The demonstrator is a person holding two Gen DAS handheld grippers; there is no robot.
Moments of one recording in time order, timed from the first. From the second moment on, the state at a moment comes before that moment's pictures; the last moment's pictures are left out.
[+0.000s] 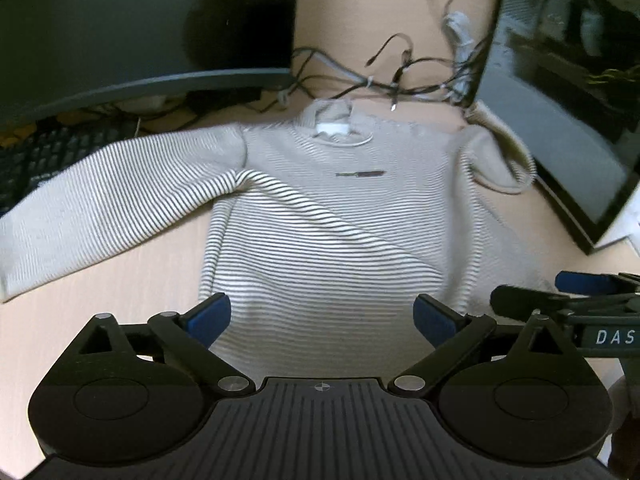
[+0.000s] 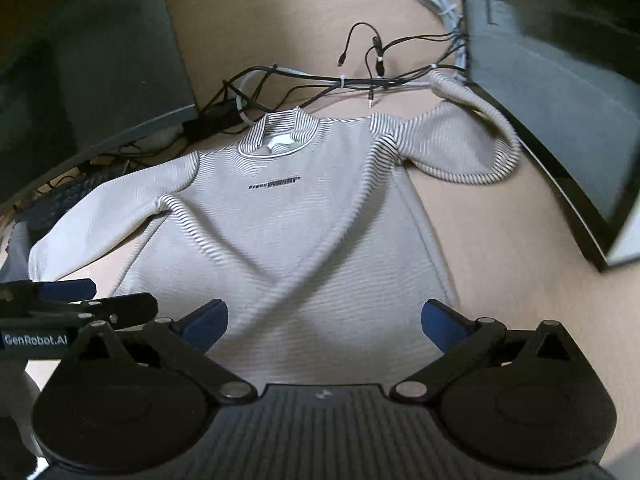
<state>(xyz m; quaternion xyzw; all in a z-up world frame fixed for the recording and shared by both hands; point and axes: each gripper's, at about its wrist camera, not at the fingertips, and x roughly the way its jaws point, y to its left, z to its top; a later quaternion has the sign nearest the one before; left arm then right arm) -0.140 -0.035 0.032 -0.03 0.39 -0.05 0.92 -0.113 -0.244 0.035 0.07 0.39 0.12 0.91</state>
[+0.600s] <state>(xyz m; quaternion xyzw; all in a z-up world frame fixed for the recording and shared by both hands) -0.281 -0.100 0.061 -0.05 0.32 0.03 0.95 -0.250 -0.292 0.067 0.05 0.31 0.10 0.95</state>
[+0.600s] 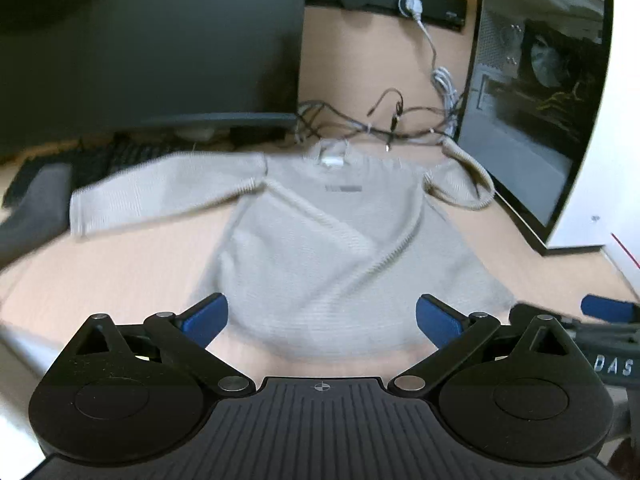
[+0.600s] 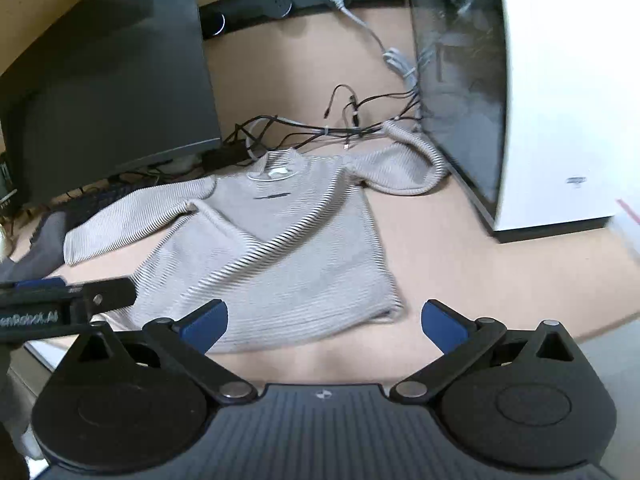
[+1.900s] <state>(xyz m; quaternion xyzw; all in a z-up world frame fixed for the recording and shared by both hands) -0.340 -0.134 0.077 -0.03 0.31 0.05 0.95 -0.309 -0.310 0.086 0.01 0.27 0.13 0.95</state>
